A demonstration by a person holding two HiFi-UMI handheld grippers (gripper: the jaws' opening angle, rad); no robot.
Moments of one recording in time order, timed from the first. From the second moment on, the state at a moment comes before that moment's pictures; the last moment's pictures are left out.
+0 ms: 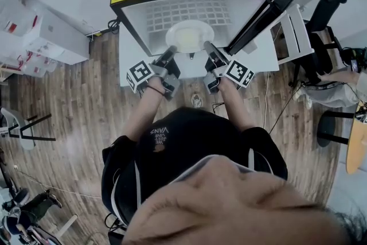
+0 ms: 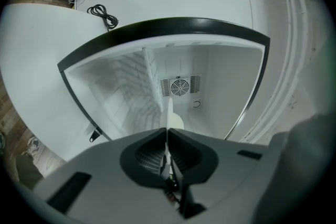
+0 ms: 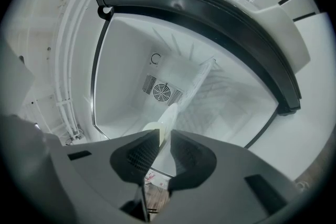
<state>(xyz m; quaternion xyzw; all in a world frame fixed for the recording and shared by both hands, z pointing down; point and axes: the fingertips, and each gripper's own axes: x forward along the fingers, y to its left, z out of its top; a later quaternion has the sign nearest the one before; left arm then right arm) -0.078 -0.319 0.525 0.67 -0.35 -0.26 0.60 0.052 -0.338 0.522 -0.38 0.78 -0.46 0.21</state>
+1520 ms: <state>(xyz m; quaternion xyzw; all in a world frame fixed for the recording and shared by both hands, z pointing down) -0.094 -0.236 0.528 0.69 -0.29 -0.23 0.62 0.037 -0.233 0.520 -0.43 0.75 -0.44 0.24</state>
